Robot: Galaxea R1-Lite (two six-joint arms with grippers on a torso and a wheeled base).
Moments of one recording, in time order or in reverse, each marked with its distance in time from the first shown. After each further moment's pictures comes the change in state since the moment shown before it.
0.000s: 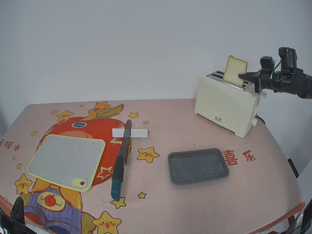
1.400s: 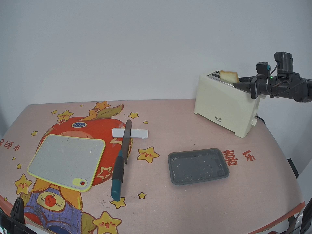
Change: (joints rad) left arm 0.000 0.000 0.000 0.000 0.000 0.000; right arm 0.016 0.014 0.037 -0.013 -0.007 -0.001
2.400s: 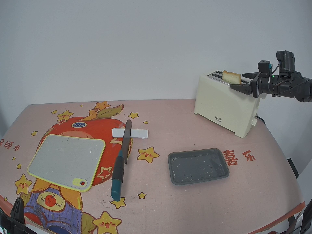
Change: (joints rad) left arm 0.000 0.000 0.000 0.000 0.000 0.000; right arm -0.009 -0.030 0.021 -0.001 -0.001 0.010
